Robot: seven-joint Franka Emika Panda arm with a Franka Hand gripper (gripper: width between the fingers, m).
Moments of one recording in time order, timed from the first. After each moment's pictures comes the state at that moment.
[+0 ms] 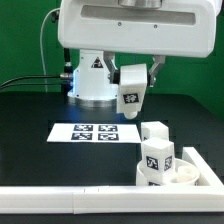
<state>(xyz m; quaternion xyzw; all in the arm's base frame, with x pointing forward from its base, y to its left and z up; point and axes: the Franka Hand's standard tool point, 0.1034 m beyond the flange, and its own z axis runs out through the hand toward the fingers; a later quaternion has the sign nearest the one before) 0.596 0.018 0.172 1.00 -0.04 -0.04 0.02</state>
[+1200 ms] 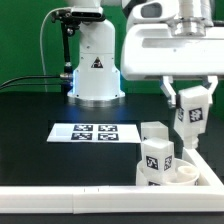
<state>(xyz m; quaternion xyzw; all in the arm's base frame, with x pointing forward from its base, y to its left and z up) 0.575 0.123 0.128 0.97 0.04 0.25 0.00</state>
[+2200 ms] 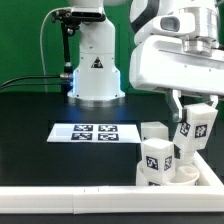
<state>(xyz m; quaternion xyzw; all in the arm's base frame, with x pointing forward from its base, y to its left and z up) 0.576 0.122 0.110 0.95 0.15 0.25 0.06</state>
